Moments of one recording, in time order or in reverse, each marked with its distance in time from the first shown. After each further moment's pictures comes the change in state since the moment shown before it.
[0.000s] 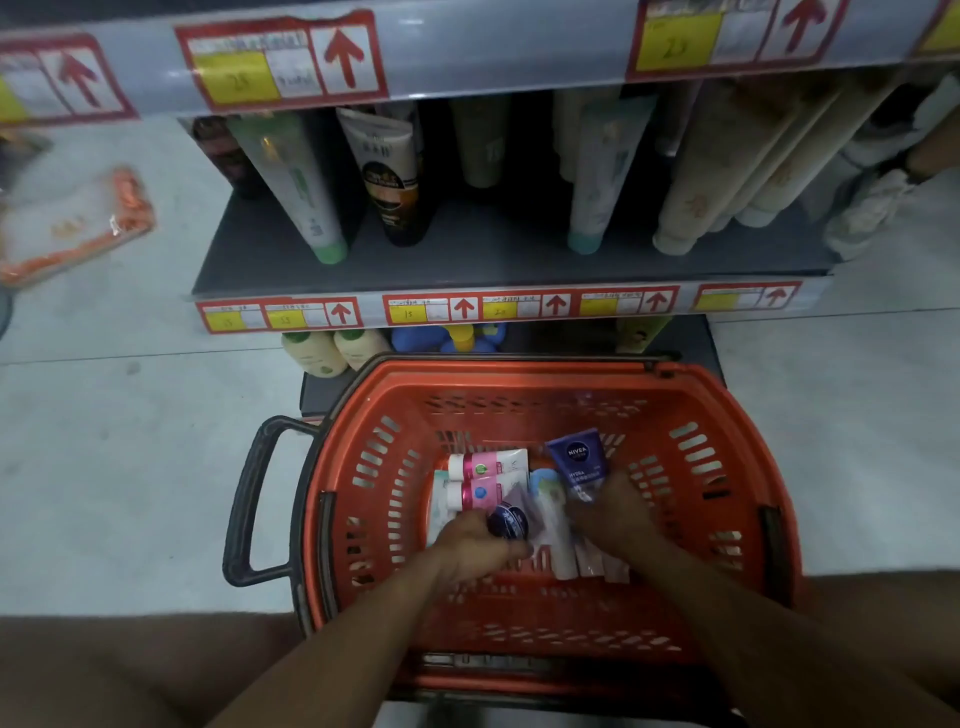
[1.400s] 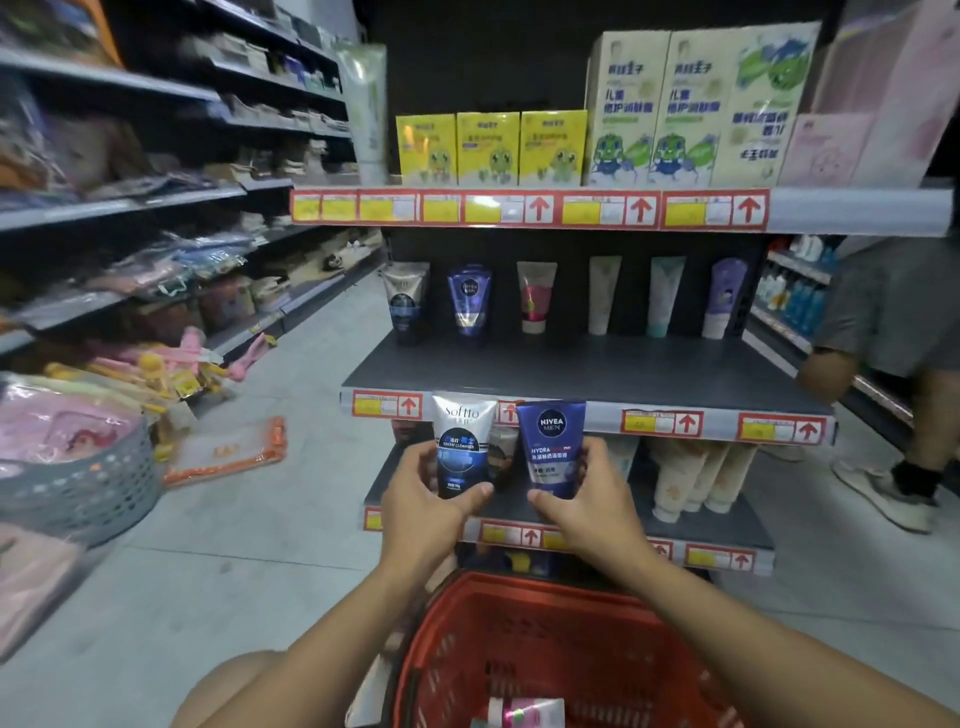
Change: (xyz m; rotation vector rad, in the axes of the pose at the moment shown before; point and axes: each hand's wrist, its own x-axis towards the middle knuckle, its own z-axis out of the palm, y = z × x) left_hand -0.274 0.092 -0.168 -0.540 1.066 0.844; right_hand -0.229 -0.309 -0.136 0.164 0.348 -0.908
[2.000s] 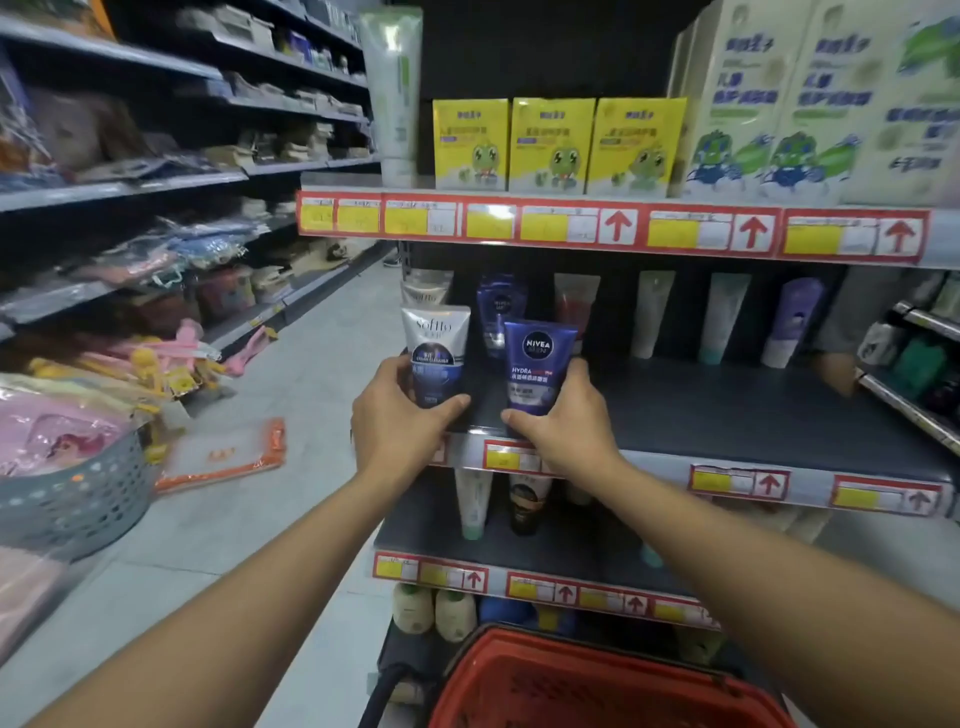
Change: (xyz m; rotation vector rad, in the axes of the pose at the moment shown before) left_hand 0.161 0.042 -0.034 0.224 0.209 0.107; right_hand 0.150 -0.082 0.057 -0.047 0.065 -0.074
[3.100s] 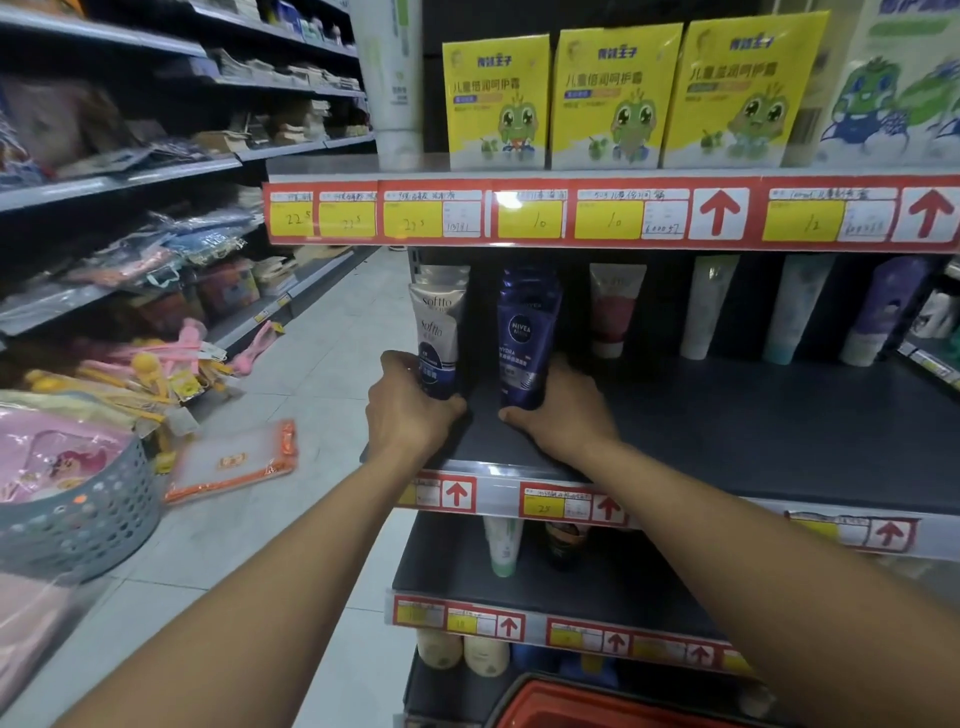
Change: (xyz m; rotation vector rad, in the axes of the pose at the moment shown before) left_hand 0.091 -0.021 0.032 0.194 -0.151 -0.168; right_hand 0.088 0.018 0.068 -0.294 -0.141 -0.010
